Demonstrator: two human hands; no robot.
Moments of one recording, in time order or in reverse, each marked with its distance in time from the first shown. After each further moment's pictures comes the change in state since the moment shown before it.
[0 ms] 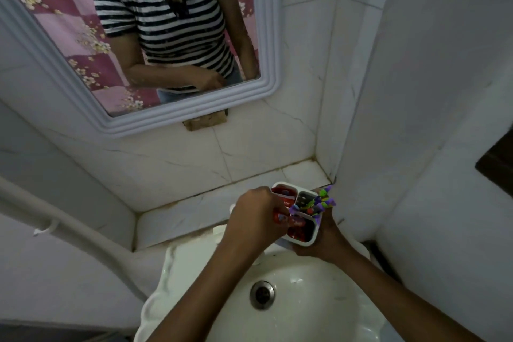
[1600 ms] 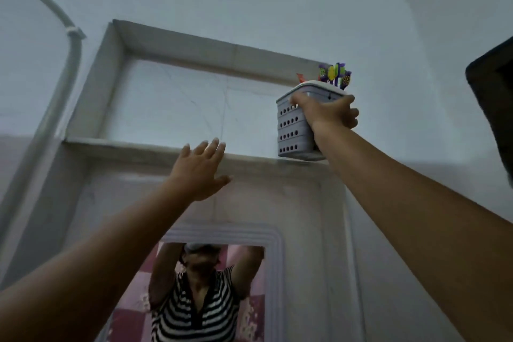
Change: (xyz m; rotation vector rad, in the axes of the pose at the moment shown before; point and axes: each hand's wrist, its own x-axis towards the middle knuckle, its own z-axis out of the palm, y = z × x) left_hand 0.039 0.075 -0.556 0.743 1.094 -0.059; right_hand -0.137 -0.798 0.193 -0.167 0.877 -1.254
